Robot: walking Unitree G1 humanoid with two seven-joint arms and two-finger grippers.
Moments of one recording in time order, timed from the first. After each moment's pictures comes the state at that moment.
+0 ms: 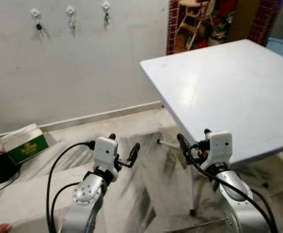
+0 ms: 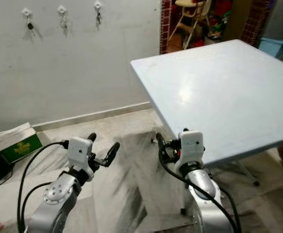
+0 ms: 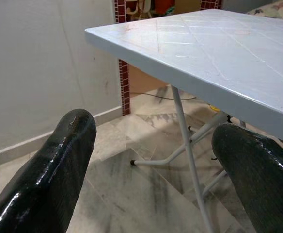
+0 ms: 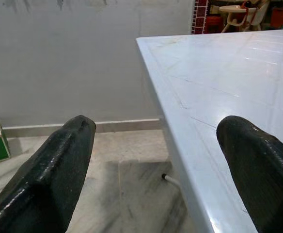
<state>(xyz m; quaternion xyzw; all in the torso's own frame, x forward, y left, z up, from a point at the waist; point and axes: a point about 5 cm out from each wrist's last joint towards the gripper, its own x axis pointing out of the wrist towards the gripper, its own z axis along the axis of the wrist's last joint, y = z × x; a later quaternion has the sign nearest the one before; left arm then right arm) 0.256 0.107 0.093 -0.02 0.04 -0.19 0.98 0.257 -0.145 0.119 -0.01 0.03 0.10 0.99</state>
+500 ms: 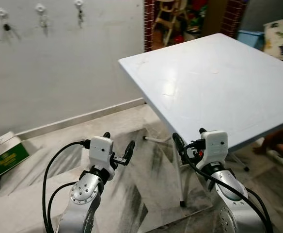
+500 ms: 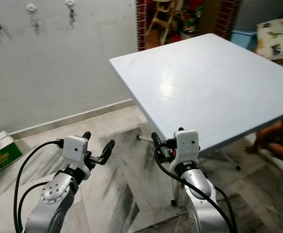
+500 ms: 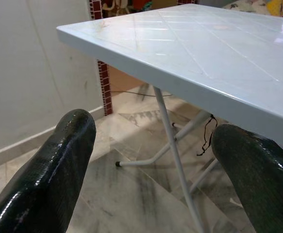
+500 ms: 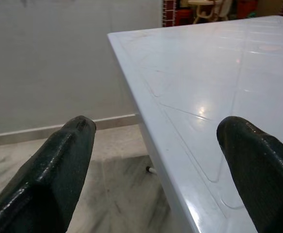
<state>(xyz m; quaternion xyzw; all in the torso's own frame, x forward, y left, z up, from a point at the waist) 0.260 0.114 0.095 -0.02 0.04 -0.16 0.99 0.258 -0.139 0.120 0.00 0.03 0.10 0.99</state>
